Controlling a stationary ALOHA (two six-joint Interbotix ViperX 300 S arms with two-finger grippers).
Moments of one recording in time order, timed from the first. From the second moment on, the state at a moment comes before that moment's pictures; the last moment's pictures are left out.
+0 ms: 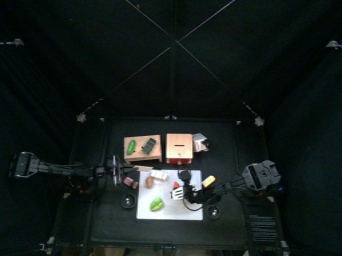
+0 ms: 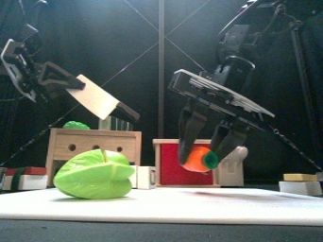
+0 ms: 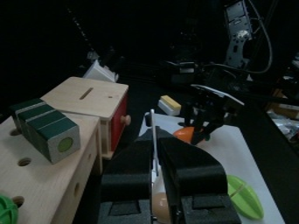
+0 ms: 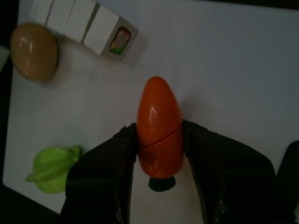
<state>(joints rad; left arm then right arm) 0.07 -0.62 1.40 -0.15 -0.78 0.02 0.25 0.19 0.47 -0.88 0.72 2.41</state>
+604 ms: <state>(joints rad) 0.06 -0.62 1.40 -0.15 -0.78 0.03 0.28 0.30 0.41 -0.82 0.80 2.60</state>
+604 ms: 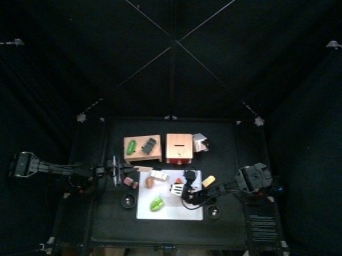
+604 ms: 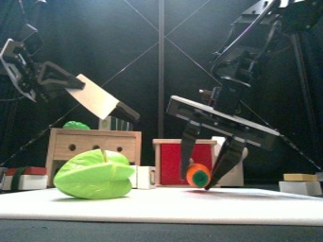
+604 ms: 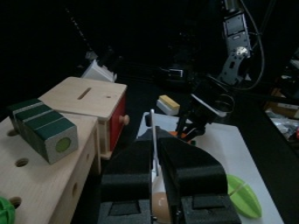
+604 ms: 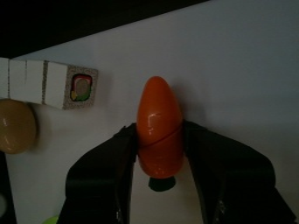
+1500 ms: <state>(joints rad) 0.06 -0.62 1.40 -0.15 -0.76 0.03 0.31 0.29 0.39 -0.83 0.87 2.59</state>
